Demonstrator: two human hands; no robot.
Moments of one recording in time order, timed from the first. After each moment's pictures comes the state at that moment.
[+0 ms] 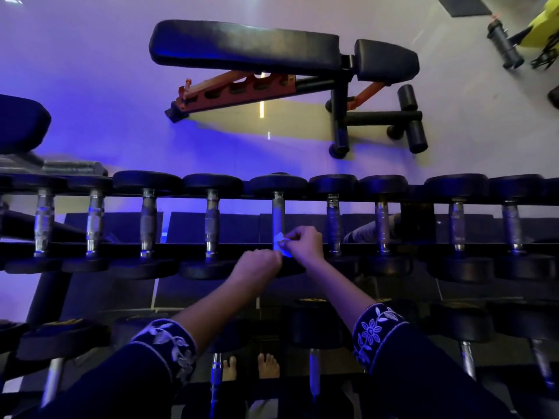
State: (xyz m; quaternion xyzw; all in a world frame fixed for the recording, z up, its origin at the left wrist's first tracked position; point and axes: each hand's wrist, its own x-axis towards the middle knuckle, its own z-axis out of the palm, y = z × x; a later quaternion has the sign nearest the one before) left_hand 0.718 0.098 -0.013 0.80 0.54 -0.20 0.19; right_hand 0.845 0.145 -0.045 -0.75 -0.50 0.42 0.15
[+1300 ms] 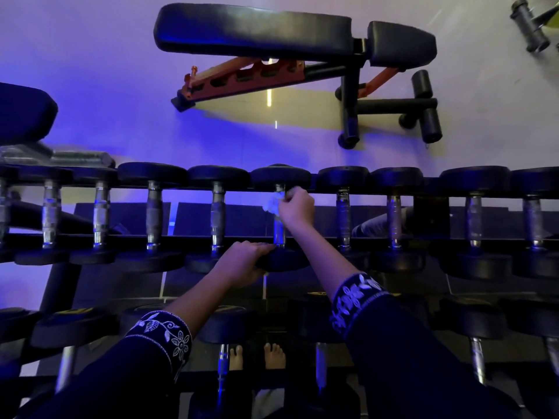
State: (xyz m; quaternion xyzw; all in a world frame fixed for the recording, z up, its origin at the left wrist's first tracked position) left_hand 0.664 0.100 -0.042 0.81 0.51 -0.01 0.29; right_hand 0.797 0.195 -0.018 -0.78 -0.50 0.35 0.15
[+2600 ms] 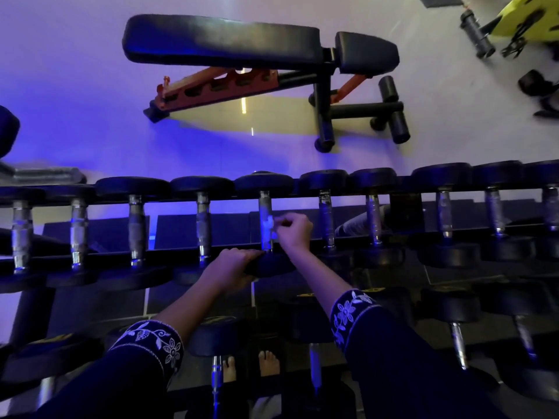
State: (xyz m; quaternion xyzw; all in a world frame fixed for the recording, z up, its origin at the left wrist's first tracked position) left_hand 0.658 0.103 -0.050 0.81 0.50 0.01 0.31; right_hand 0.819 0.160 -0.042 -0.76 -0.46 0.37 0.28
